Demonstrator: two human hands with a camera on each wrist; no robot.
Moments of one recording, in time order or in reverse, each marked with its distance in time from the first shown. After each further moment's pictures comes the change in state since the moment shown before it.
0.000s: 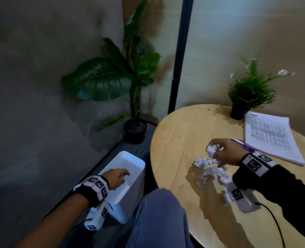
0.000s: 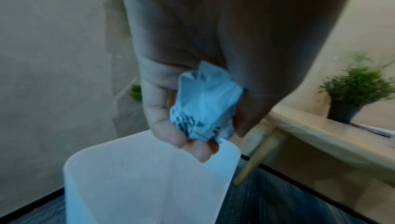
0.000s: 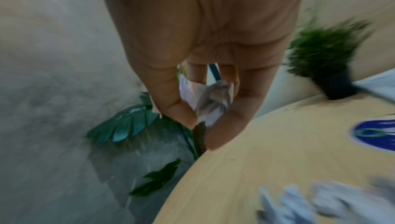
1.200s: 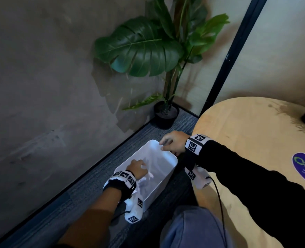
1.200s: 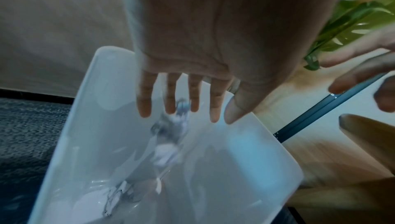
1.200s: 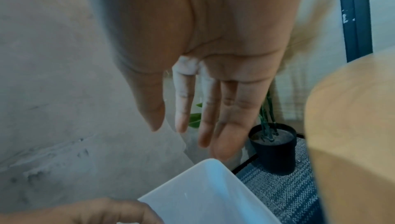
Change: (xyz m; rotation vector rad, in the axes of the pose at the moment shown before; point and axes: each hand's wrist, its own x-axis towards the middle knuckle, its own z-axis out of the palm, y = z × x) left_hand 0.090 -0.071 0.033 -0.401 0.136 -0.304; right_hand 0.163 -0.159 0.184 -0.245 -0.521 -0.355
